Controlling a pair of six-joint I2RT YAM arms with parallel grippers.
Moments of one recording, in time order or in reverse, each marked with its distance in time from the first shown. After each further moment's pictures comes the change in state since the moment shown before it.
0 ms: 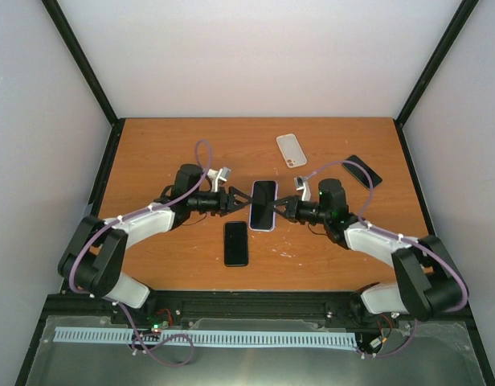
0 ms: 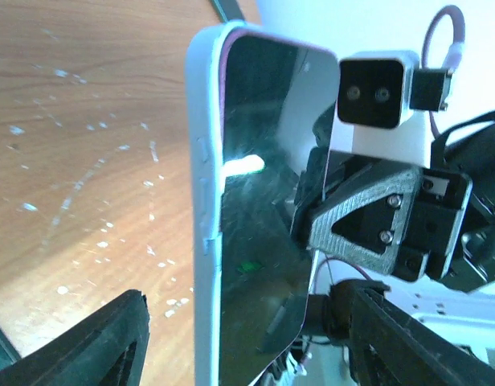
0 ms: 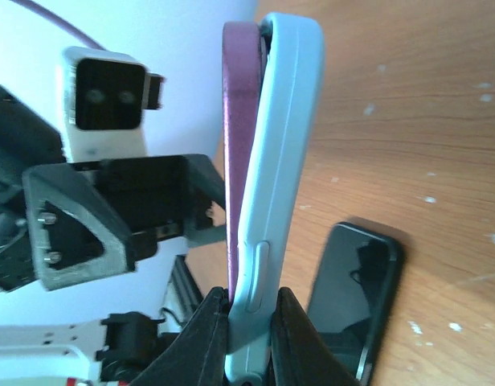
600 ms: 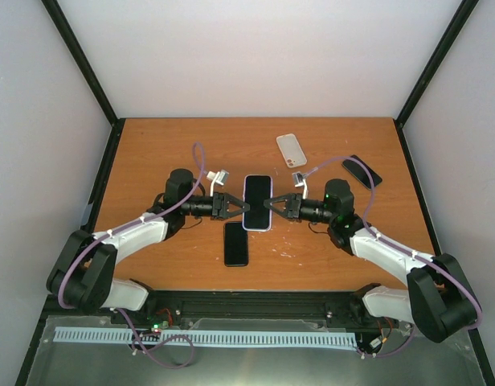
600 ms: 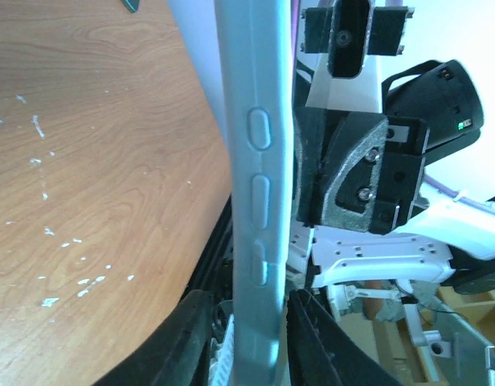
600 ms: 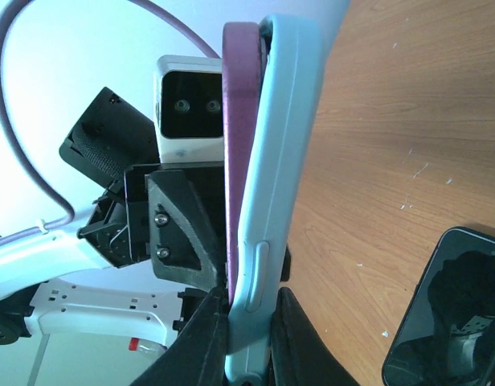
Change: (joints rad) left arm -0.002 -0.114 -0.099 0.190 0.182 -0.111; right arm 0.045 -0.131 -0.002 0.102 -0.106 0.121
